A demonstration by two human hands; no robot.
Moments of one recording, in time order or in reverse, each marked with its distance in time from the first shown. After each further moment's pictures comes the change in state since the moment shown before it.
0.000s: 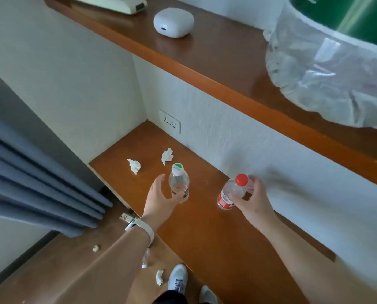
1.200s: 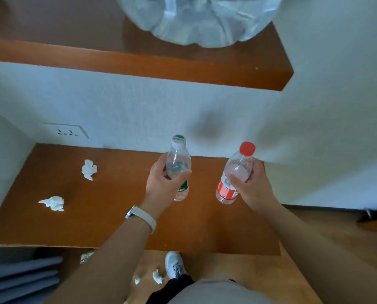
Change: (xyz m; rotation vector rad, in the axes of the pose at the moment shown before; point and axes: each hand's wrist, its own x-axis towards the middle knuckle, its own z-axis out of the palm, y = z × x) left_hand -0.009 0.061 0.085 -0.161 -0.609 0.379; right_hand -0.125 0.040 -0.031 0.238 0.594 0.222
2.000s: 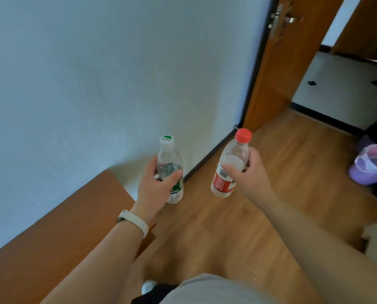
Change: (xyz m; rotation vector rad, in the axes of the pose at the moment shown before) left_hand -0.227 0.116 0.360 0.171 -0.723 0.319; right_hand -0.293 0.163 -0.336 0.317 0.772 0.185
